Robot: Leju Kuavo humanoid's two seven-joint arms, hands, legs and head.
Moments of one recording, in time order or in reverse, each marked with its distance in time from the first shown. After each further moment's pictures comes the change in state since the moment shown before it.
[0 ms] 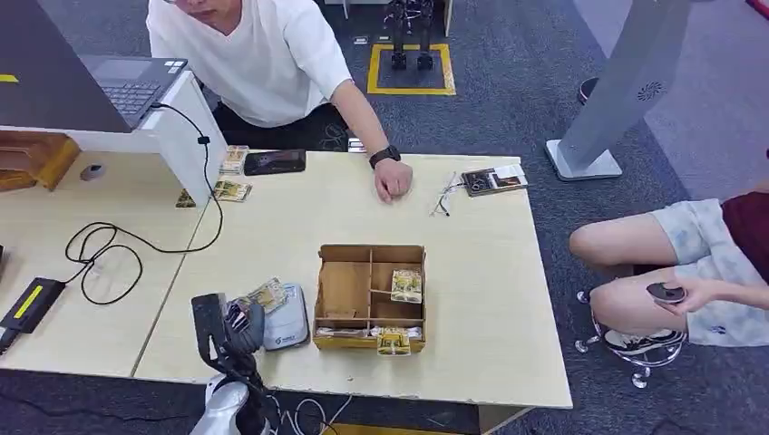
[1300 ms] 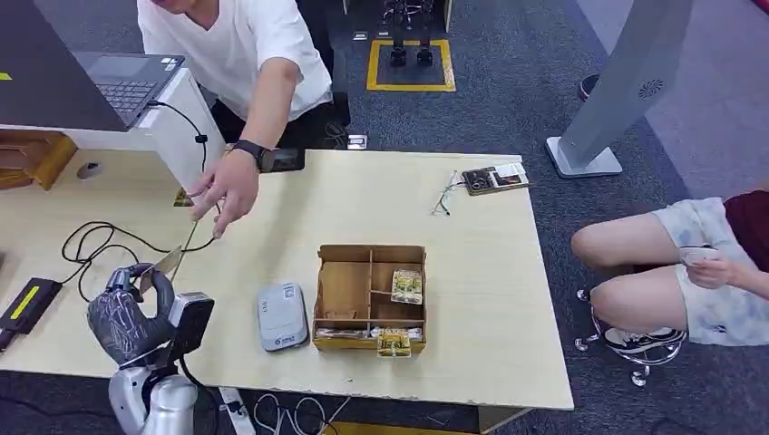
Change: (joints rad) left arm 0.049 -0.161 0.631 -0.394 -1.269 0.119 -0.248; right arm -0.005 0.000 -0.001 0.000 0.051 0.026 0.000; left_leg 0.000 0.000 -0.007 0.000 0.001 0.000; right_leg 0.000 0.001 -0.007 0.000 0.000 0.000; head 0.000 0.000
